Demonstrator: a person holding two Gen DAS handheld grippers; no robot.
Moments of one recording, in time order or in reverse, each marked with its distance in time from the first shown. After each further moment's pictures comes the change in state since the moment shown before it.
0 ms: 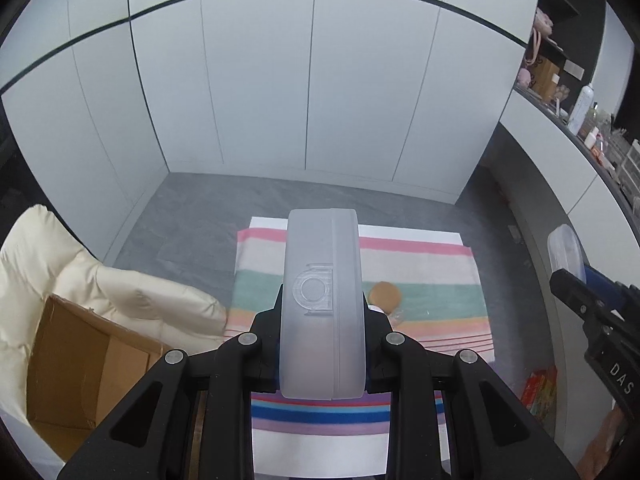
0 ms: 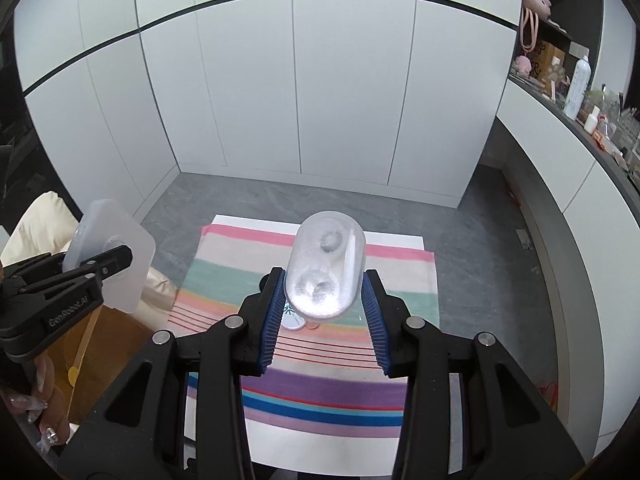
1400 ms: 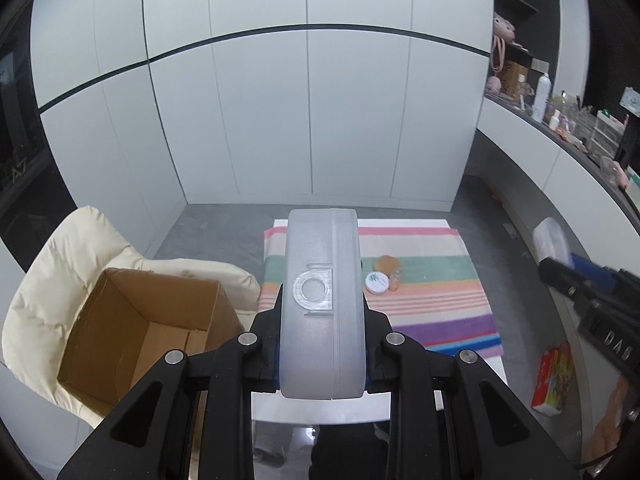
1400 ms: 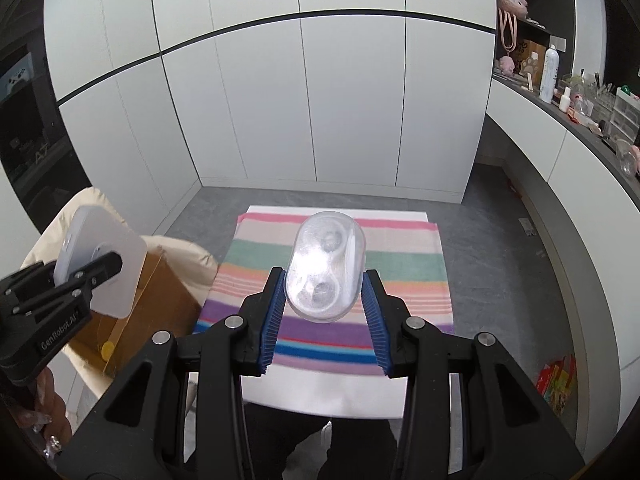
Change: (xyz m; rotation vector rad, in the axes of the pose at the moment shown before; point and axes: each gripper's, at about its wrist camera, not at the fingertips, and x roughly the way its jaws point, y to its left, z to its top) left arm -0.153 0.008 -0.132 0.081 -0.144 0.032; right arm -0.122 0.030 -0.120 0.055 -0.080 0.049
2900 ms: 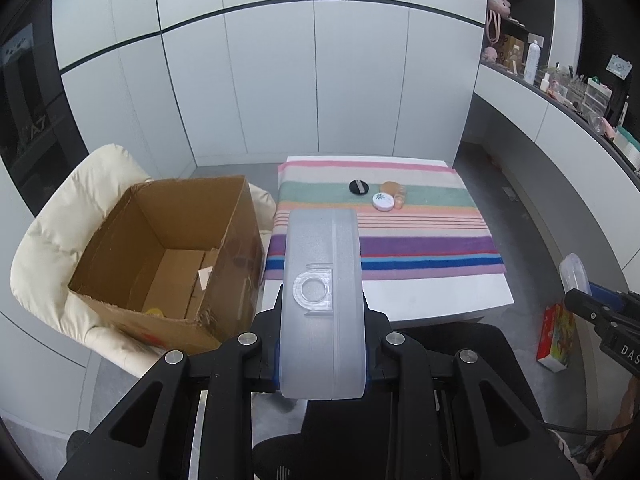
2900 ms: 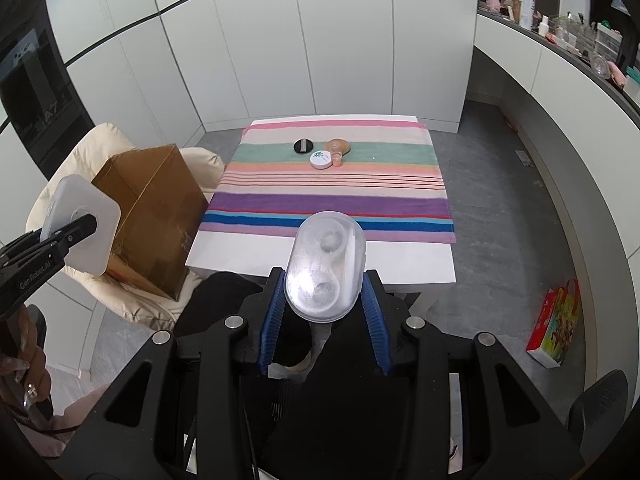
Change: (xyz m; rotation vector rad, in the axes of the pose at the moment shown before) left arm -0.062 0.024 -0.145 -0.001 0.090 0.019; right arm -0.070 -0.014 -0.160 0.046 0.177 0.016
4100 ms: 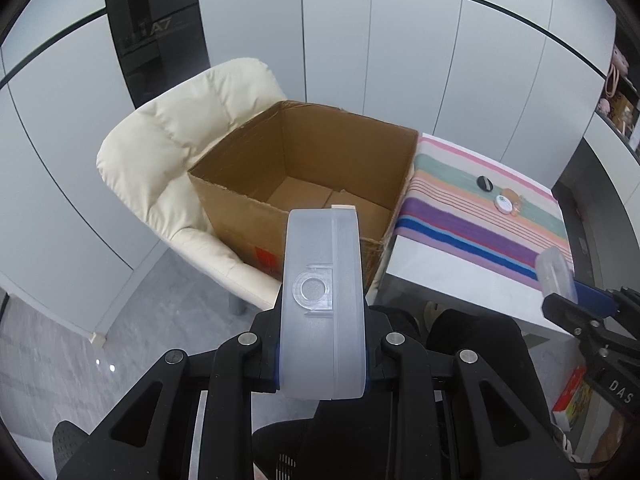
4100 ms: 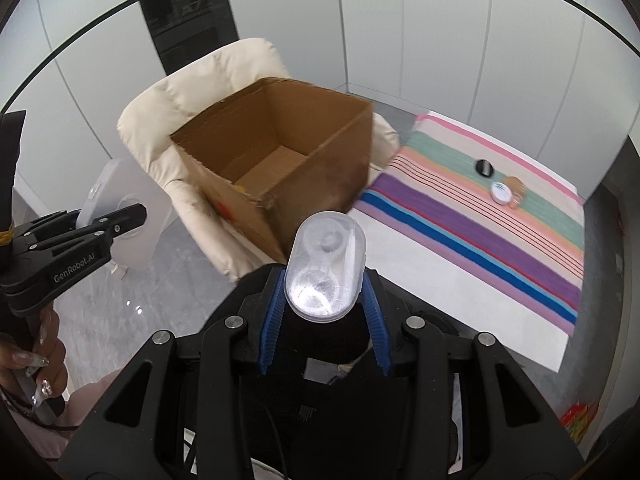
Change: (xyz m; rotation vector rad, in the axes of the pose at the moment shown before) left arm -0.024 0.155 -0.076 -0.332 0.095 0.250; right arm 0.056 0.217 -0.002 -0.444 0.076 0.328
